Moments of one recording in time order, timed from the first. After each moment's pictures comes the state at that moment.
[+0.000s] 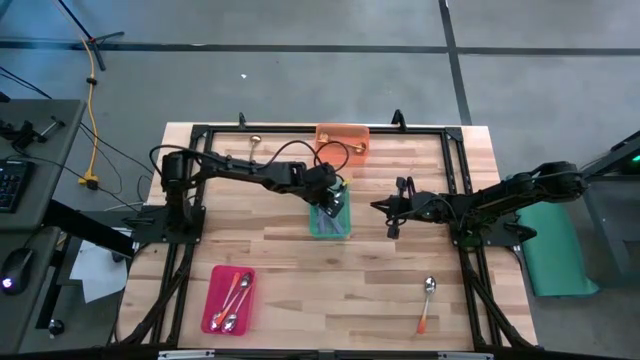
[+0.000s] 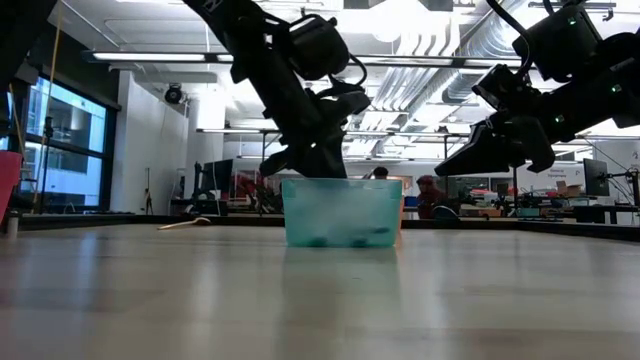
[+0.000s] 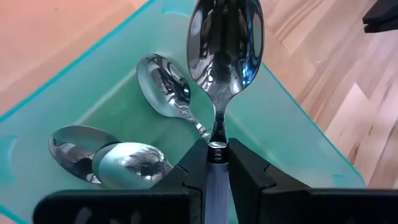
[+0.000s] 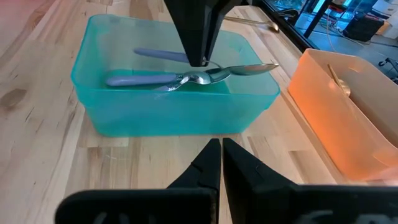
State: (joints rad) left arm 0.15 1.91 1.28 -0.33 0.01 -0.68; right arm 0.03 1.19 0.18 0.59 0.29 -0.14
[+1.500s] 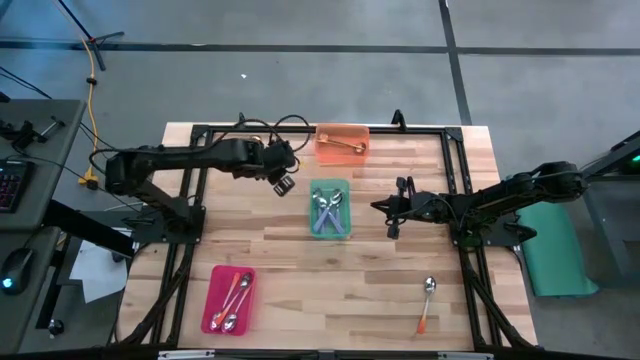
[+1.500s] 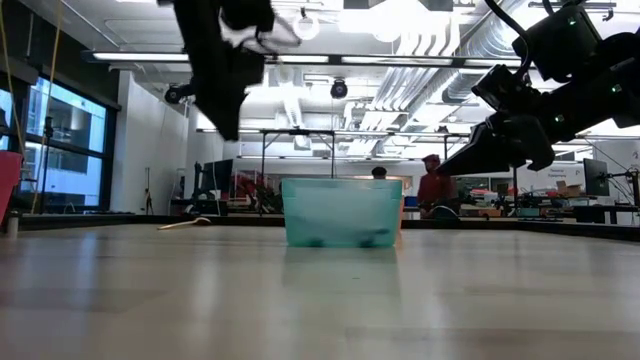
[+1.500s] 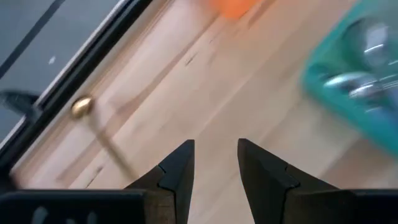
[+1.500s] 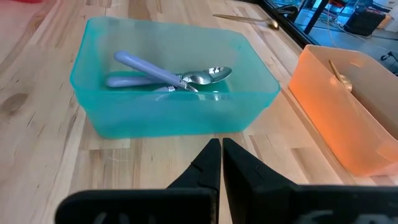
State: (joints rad) left arm 0.24 1.49 1.21 -0.91 -0.40 -0.39; right arm 0.03 1.19 0.19 0.58 0.29 -0.10
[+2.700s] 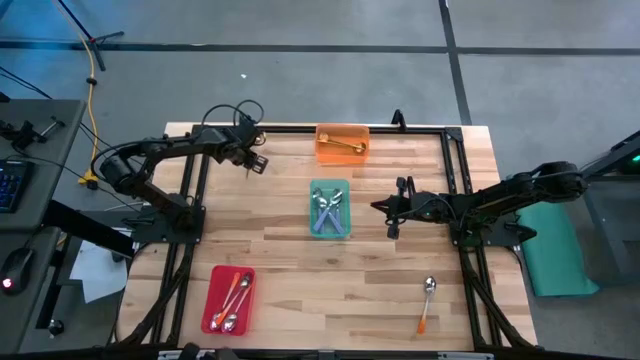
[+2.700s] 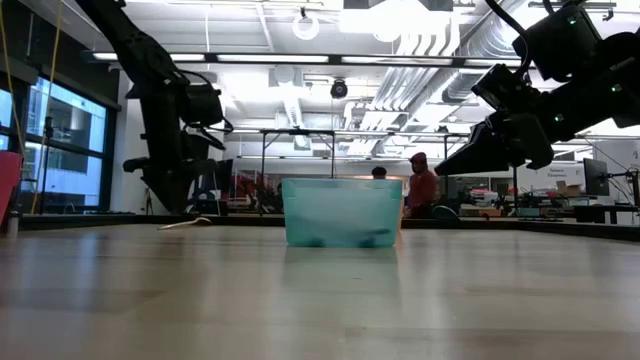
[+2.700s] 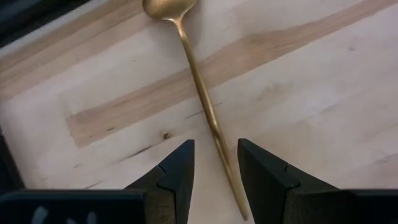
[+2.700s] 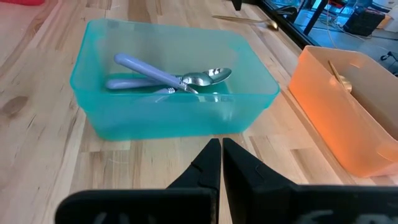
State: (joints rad) left arm 0.79 1.49 0.76 -0.52 -0.21 -0.30; right arm 0.03 1.19 0.19 0.59 0.29 -0.10
